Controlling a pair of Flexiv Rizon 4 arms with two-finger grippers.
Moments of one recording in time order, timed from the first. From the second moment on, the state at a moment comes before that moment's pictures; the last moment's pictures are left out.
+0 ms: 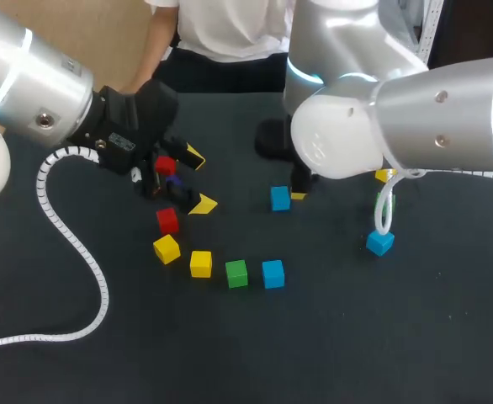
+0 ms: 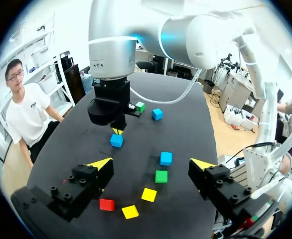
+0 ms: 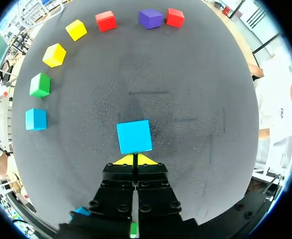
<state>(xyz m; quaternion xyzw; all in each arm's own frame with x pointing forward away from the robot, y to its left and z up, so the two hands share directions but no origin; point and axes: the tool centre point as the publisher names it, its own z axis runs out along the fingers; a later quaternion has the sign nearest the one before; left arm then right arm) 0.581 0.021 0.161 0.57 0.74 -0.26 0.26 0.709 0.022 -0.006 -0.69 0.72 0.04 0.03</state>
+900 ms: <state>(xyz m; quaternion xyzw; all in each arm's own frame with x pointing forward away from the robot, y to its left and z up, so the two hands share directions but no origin) 0.581 0.021 0.162 0.57 0.74 -0.26 0.26 0.701 0.026 -0.006 -0.69 0.72 0.04 0.03</state>
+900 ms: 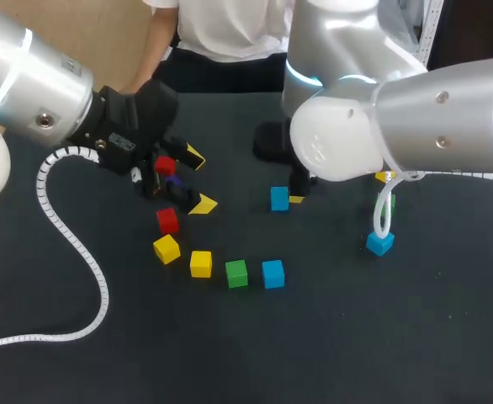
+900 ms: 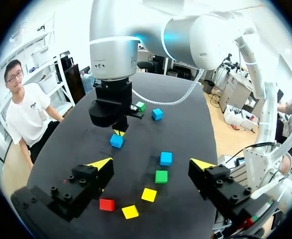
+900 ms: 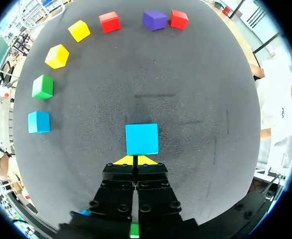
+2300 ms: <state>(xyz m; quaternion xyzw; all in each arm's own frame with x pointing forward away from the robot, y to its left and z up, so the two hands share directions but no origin) 0.581 0.021 0.161 0.57 0.74 -0.26 0.26 0.681 -0.025 0.062 -0.63 0.78 -0.01 0.02</state>
